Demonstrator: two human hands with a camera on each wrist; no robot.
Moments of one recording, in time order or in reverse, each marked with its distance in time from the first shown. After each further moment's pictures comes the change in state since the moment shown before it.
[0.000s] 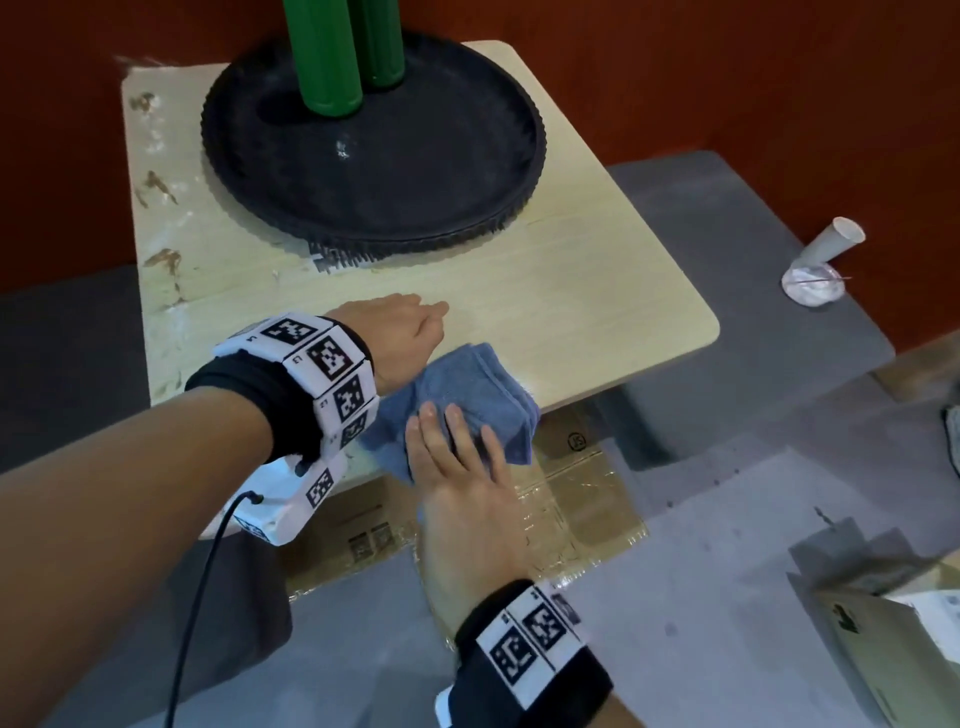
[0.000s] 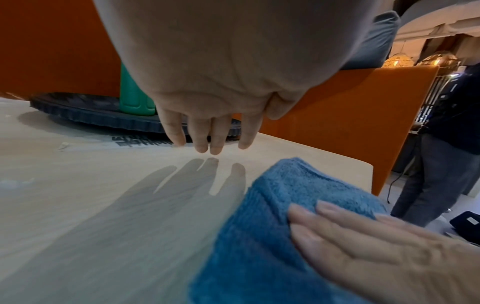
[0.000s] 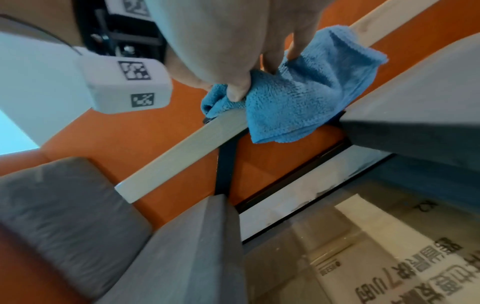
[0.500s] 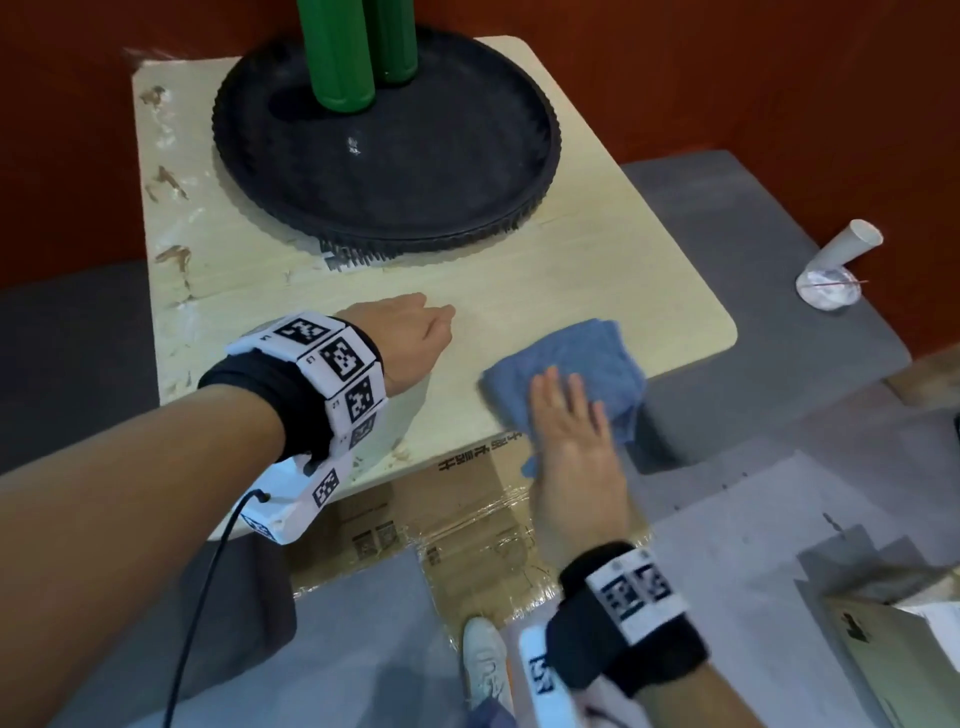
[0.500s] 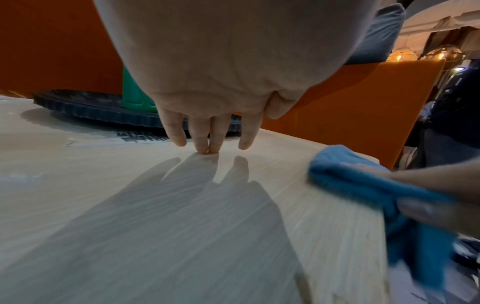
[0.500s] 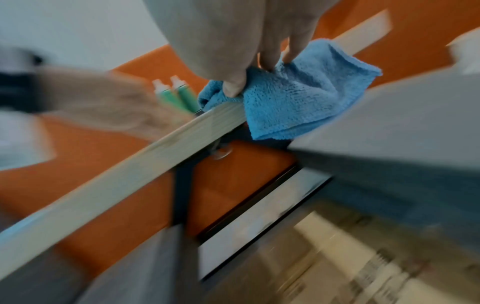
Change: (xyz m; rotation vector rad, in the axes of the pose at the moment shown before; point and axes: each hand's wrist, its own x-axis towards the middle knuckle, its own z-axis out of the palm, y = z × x) left_hand 0.000 -0.004 0.001 -0.002 -0.029 -0.043; right_hand 0.013 0.066 -0.020 -0.054 0.077 0.218
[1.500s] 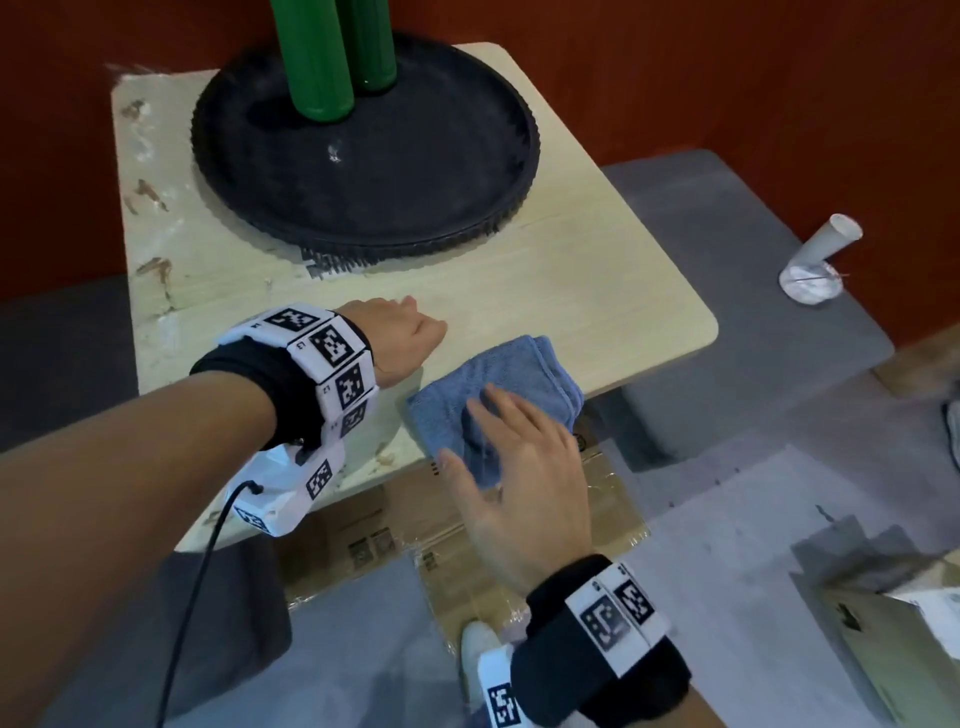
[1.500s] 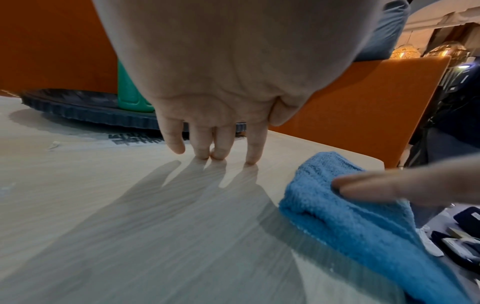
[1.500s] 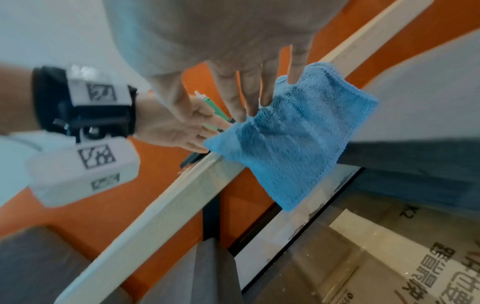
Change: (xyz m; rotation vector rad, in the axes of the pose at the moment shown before) left_hand 0.008 0.012 -0.009 0.102 -0.068 -0.043; right_hand -0.011 -0.028 -0.019 0.204 -0.055 -0.030
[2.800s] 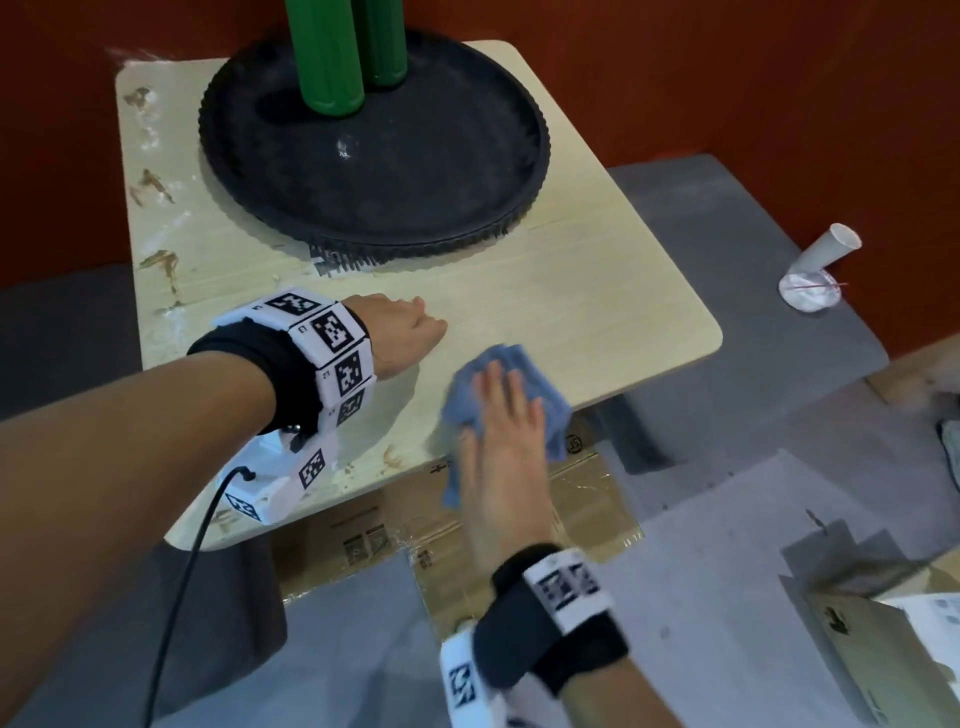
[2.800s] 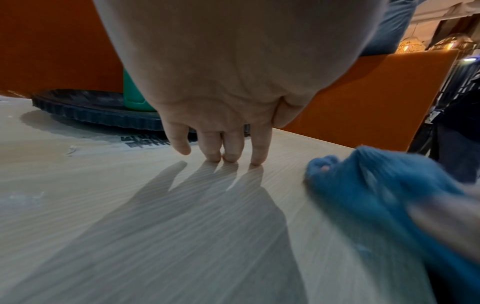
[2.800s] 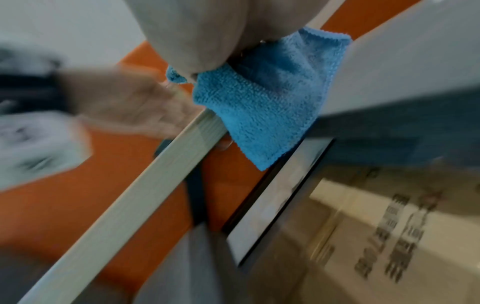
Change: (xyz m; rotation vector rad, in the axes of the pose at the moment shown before) left_hand 0.017 -0.021 0.004 -0.040 -0.048 0.017; right_hand 0.018 -0.006 0.032 0.109 0.018 0.004
